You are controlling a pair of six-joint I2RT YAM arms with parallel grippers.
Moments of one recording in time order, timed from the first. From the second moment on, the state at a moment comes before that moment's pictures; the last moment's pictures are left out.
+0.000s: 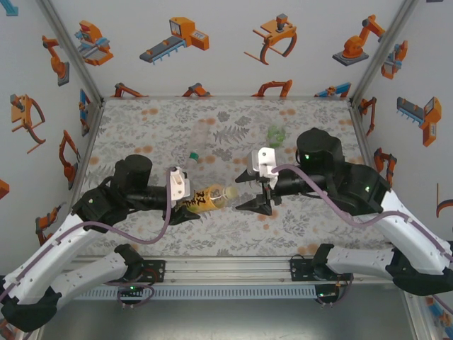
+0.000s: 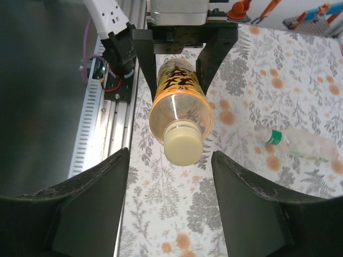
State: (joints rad) left arm -0.80 0.81 1.00 -0.72 0.60 0.48; right arm 1.00 1.07 1.50 -0.81 -0.57 -0.41
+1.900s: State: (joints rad) left arm -0.80 0.85 0.99 -0.77 0.46 0.47; right arm 1.00 1.16 1.43 -0.79 -0.14 1.19
